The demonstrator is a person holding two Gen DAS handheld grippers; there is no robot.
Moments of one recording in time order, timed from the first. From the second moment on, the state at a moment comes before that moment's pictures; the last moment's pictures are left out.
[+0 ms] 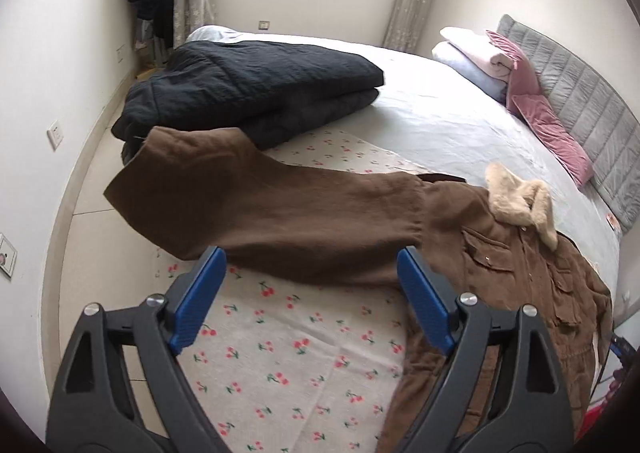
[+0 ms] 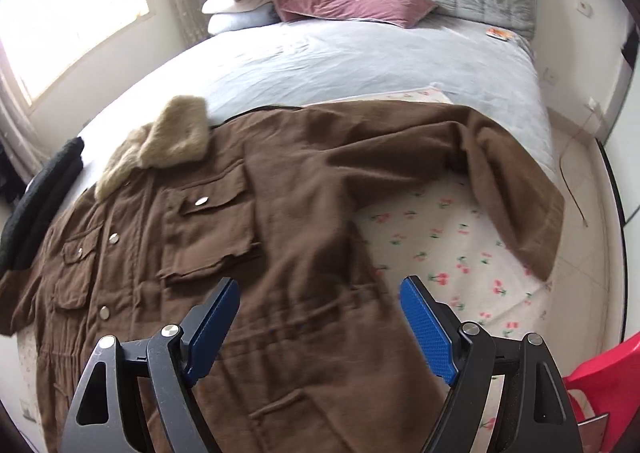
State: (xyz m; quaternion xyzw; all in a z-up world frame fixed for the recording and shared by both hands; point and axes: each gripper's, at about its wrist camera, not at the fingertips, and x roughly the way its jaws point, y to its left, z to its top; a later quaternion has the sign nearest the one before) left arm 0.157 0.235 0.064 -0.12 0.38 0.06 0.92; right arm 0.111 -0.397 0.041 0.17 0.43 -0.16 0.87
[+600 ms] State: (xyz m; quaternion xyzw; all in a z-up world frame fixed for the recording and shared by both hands) left arm 0.120 0.012 -0.054 -0.02 0.44 -0.15 0.88; right arm 0.048 -0.583 -0.061 0.57 0.22 -0.23 0.76
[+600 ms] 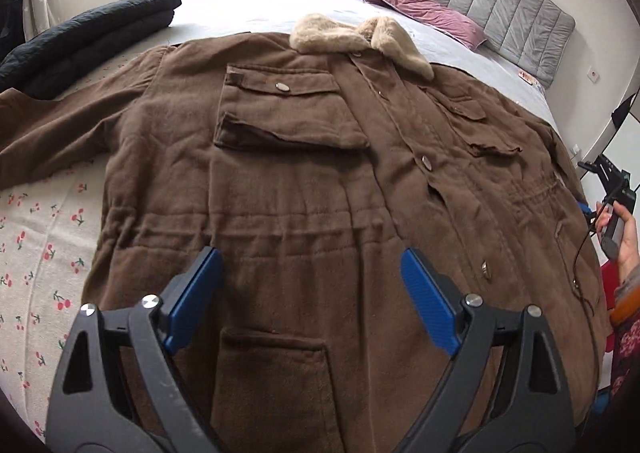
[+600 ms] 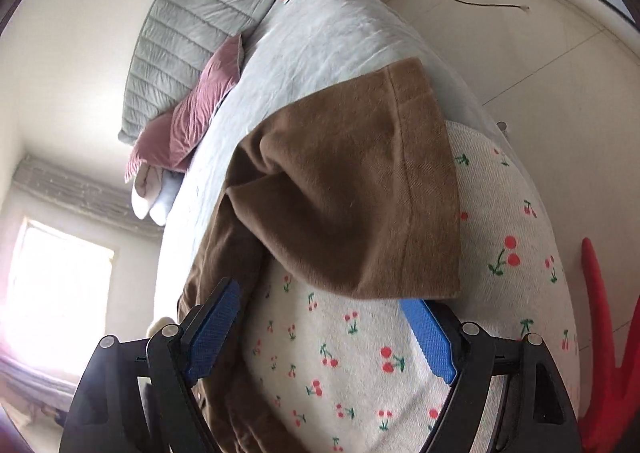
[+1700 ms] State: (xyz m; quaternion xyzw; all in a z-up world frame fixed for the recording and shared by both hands) left arm 0.119 -0.012 -0.024 0.04 0.43 -0.22 0.88; right arm 0.150 -0.556 0.053 0.18 0.37 -0.24 0.88
